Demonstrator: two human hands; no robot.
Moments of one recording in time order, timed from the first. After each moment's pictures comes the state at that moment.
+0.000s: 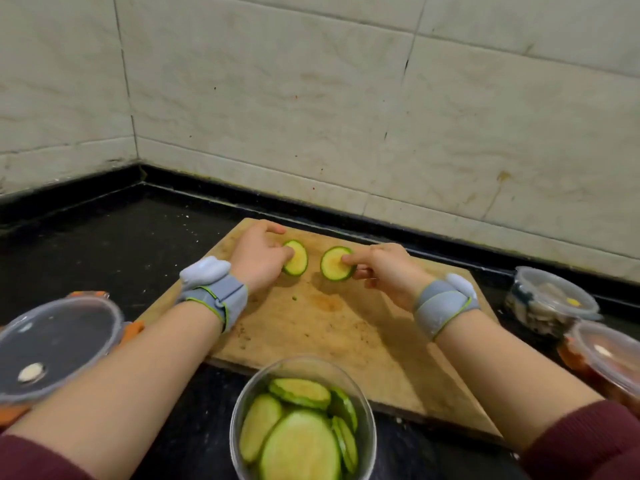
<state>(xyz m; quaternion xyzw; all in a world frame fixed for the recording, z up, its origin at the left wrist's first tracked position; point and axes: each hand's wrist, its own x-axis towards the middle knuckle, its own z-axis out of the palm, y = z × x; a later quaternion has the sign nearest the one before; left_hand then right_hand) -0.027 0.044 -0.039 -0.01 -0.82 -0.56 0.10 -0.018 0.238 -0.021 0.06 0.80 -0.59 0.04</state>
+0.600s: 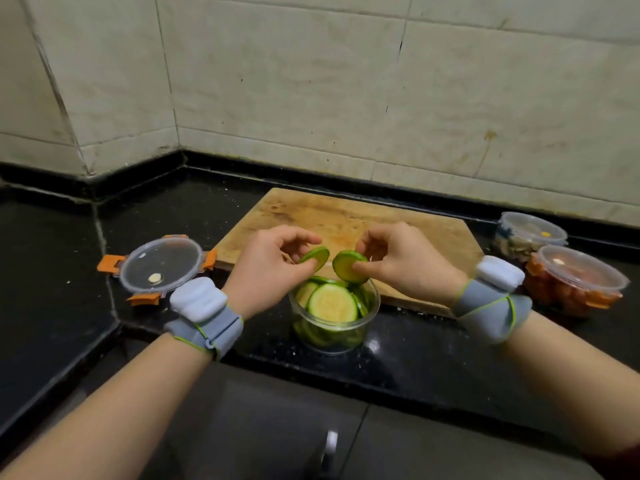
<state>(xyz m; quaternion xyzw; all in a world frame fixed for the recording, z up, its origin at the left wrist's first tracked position) 0.157 0.008 -0.040 -0.21 -0.83 -0.49 0.16 0.155 0.215 -0.007 -0.18 0.94 -0.27 -0.11</state>
